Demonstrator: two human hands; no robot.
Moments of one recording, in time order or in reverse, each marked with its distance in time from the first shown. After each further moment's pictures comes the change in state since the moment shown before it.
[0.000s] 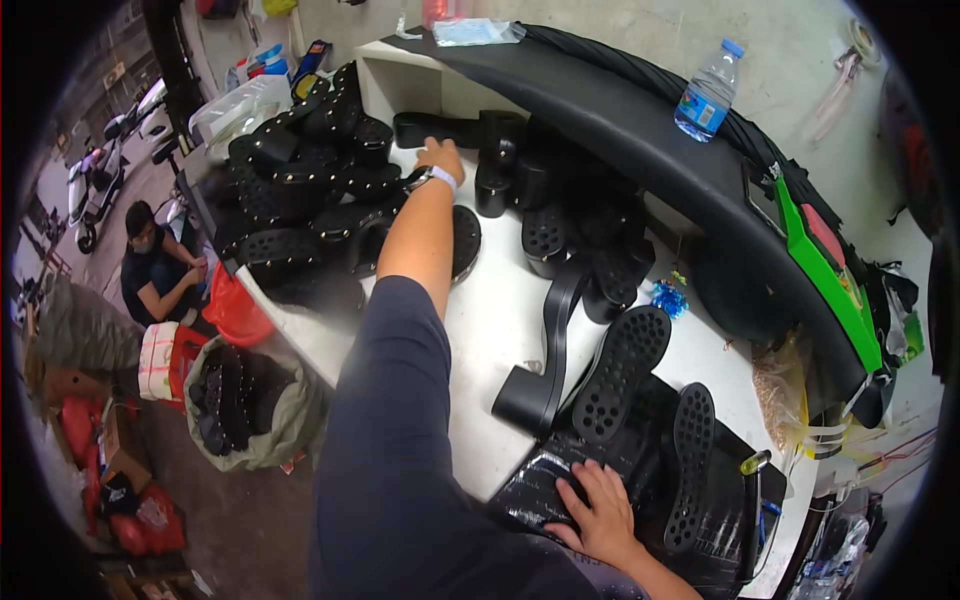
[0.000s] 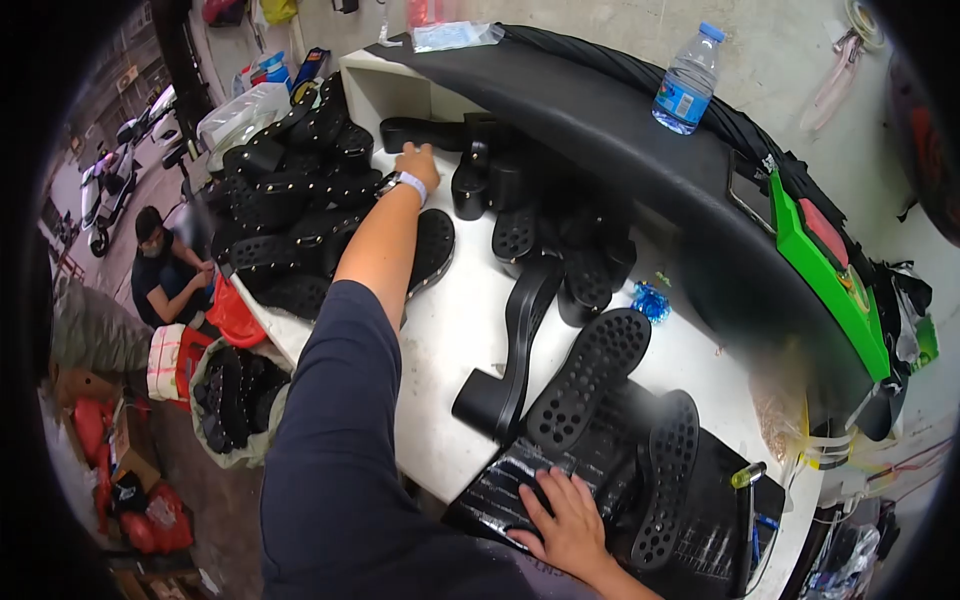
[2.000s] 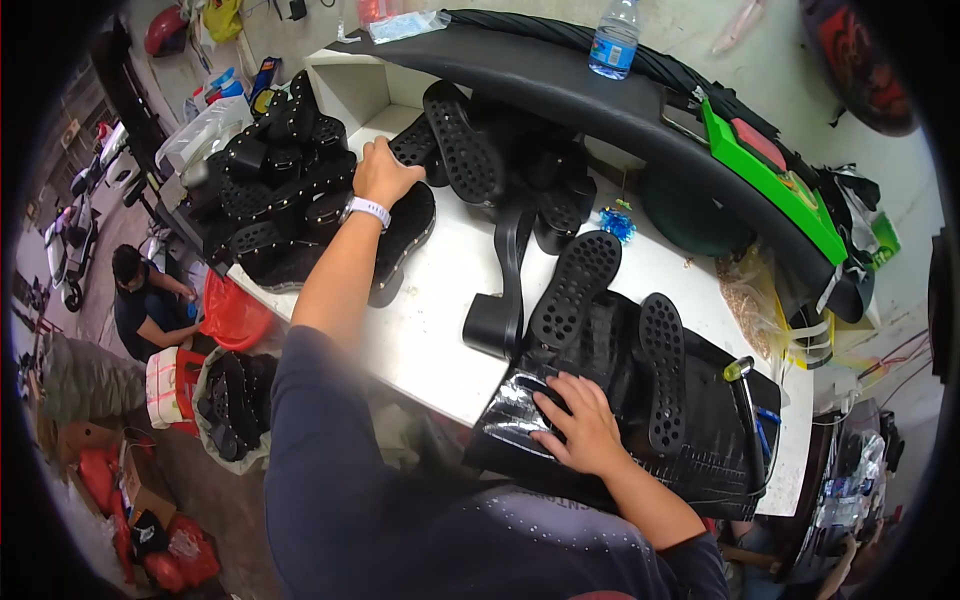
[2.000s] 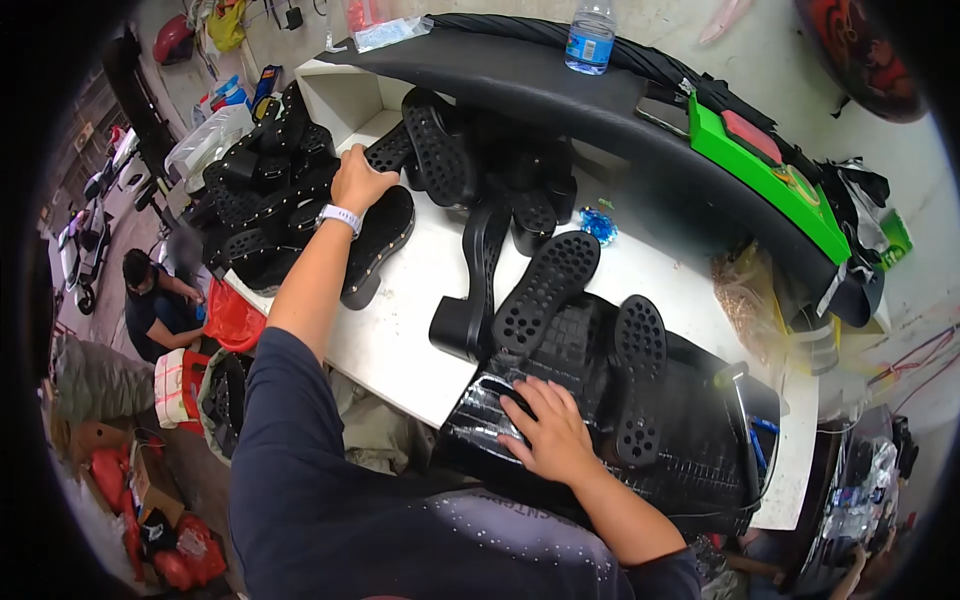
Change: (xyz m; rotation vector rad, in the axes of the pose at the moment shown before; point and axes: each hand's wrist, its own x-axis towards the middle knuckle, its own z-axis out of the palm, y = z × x) left_hand -0.134 0.009 -0.103 -0.212 0.167 0.104; right_hand -0.001 -0.004 0.007 0.025 0.171 -0.001
